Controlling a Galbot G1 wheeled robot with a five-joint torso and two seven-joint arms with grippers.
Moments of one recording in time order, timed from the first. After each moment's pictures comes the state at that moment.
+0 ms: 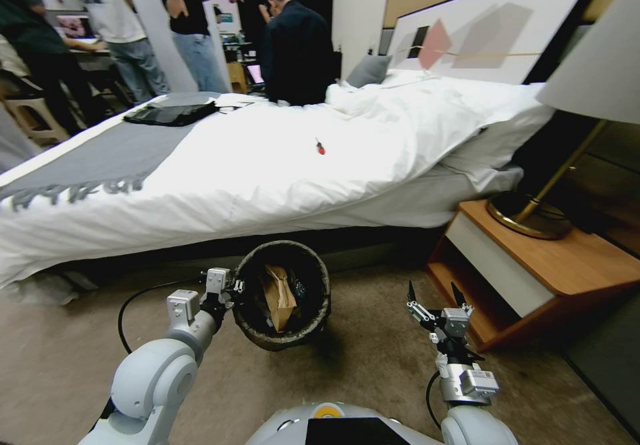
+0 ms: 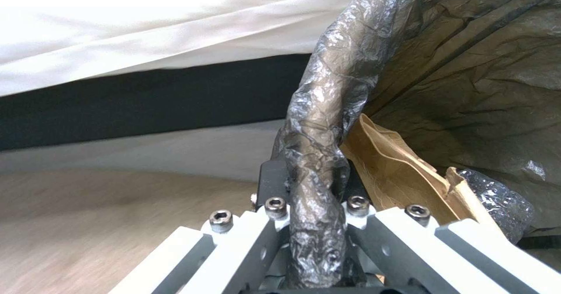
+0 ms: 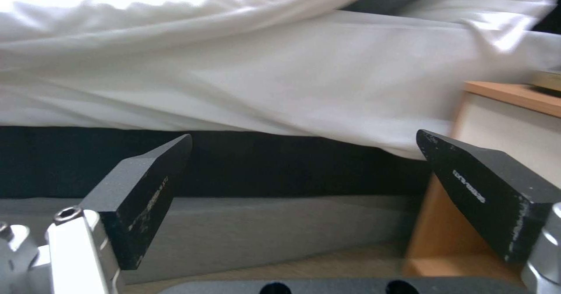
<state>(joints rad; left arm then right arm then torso) 1.55 -1.18 -0.64 -2.43 -0.50 0.74 -0.12 -1.88 1.50 0.59 2.28 -0.02 0.16 0.12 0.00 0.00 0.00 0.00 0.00</state>
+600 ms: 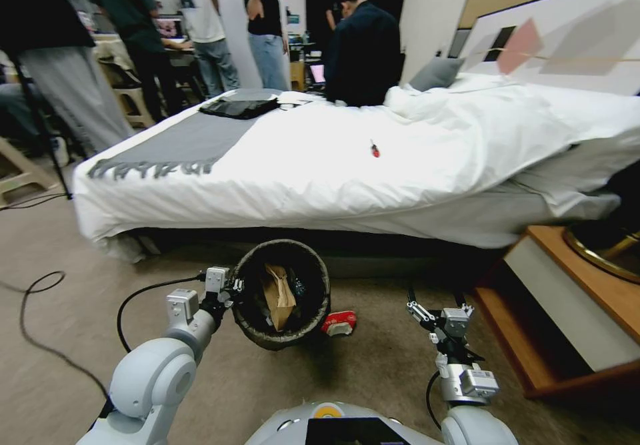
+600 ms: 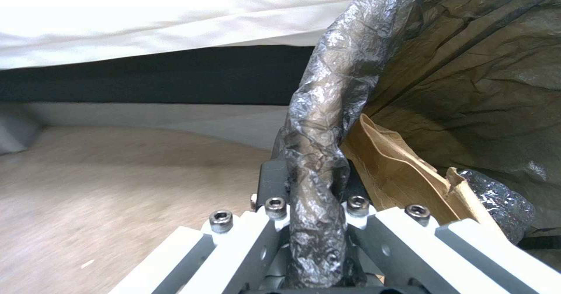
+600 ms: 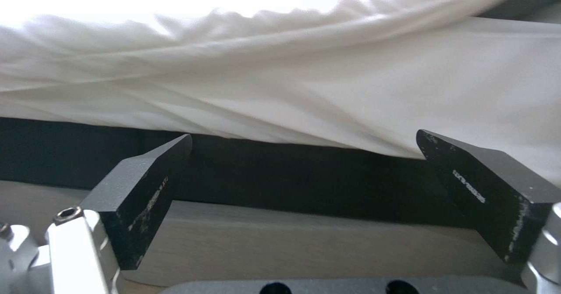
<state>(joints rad) 1.54 -1.18 -0.65 -2.43 -0.51 0.74 -0.12 -1.88 1.50 0.59 2.28 -0.01 0.15 0.12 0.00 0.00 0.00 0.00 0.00</state>
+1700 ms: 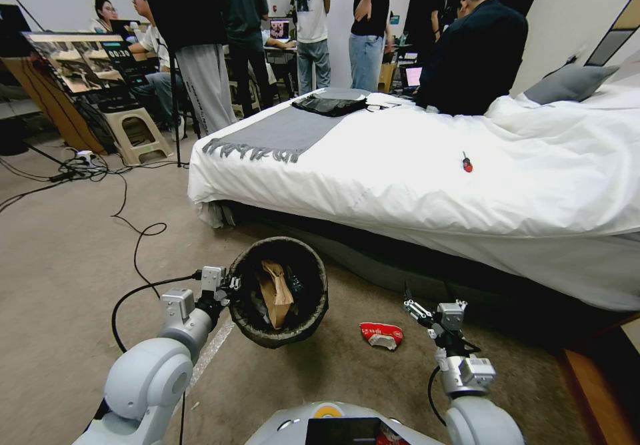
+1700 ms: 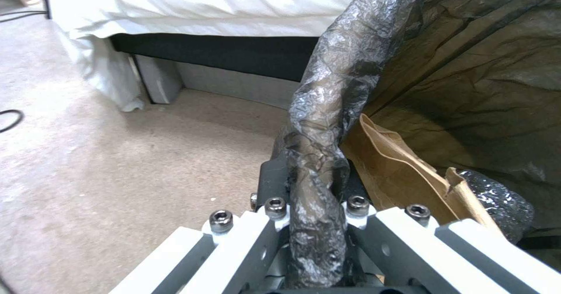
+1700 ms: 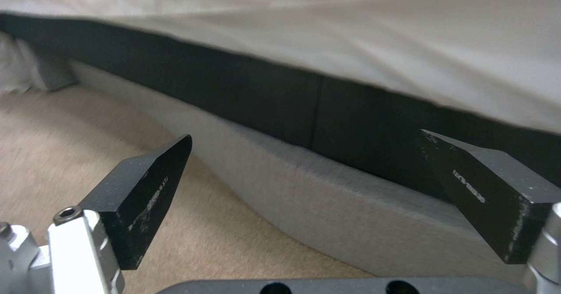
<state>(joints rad) 1.57 -1.18 -0.69 -2.47 -0.54 0.74 -0.17 -1.74 1.28 0.64 2.18 0.21 -0.10 -0.04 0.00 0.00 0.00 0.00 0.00</state>
